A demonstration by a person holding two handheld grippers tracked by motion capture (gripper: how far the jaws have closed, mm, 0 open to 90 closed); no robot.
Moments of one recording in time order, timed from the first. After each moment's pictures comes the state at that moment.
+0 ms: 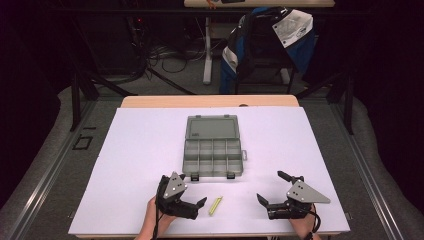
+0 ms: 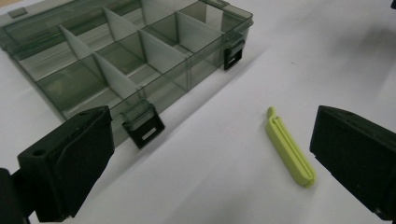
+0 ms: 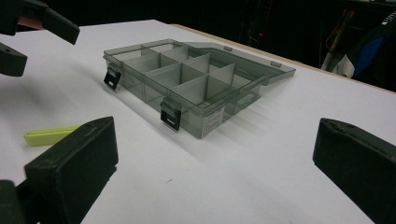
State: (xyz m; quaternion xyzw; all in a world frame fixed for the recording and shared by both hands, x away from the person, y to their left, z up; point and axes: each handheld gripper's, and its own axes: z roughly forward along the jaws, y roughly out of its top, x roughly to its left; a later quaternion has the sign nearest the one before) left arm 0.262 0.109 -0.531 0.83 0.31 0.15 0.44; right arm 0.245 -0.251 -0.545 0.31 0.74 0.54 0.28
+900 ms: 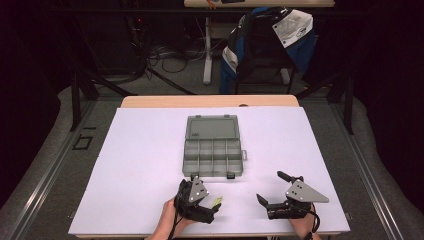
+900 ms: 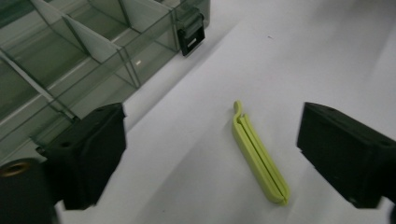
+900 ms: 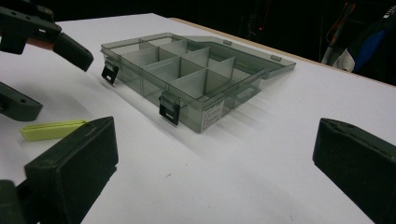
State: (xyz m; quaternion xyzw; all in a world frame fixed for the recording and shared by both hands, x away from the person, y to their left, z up) left arm 0.259 0.067 -0.545 0.87 0.28 0.14 0.39; right arm 0.246 -0.250 -0.547 0.31 0.74 0.53 0.27
